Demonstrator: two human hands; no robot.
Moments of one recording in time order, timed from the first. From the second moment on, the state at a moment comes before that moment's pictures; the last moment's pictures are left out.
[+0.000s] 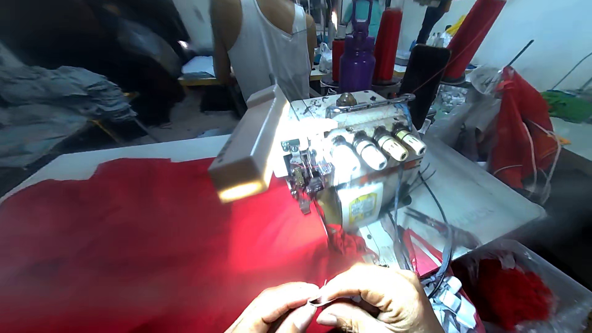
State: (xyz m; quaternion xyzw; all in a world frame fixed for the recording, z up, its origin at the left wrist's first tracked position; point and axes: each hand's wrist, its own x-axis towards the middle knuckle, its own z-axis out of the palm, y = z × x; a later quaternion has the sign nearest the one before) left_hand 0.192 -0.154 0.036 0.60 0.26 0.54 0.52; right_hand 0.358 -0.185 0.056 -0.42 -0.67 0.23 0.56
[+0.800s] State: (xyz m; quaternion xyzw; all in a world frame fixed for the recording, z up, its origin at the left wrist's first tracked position) left_hand 0.173 -0.145 0.045 0.77 0.28 0.44 0.37; right_hand 0.375 -0.179 0.061 -0.45 -0.68 0.28 0.51
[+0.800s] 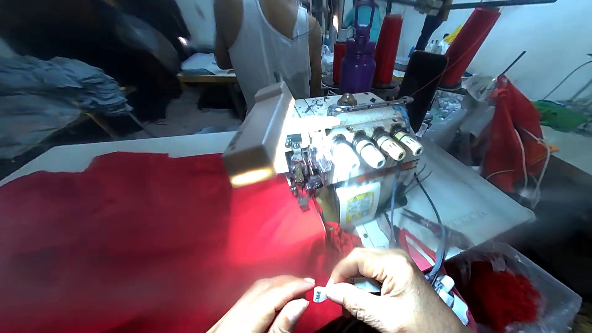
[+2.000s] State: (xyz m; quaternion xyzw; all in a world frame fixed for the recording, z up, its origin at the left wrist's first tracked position) left_hand 0.173 -0.140 0.061 0.71 0.33 0.35 0.51; right_hand 0.391 -0.173 0.057 -0.37 -0.78 0.17 0.47
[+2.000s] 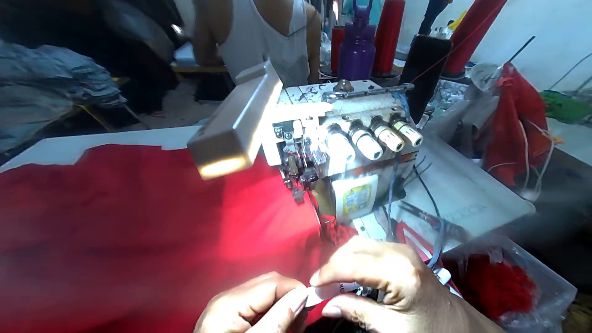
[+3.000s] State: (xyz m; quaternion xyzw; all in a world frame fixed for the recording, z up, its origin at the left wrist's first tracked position) left_hand 0.183 -0.132 0.054 0.82 0.28 0.42 0.27; right_hand 0.389 -0.158 0.062 -0.44 -0.62 0.42 0.49
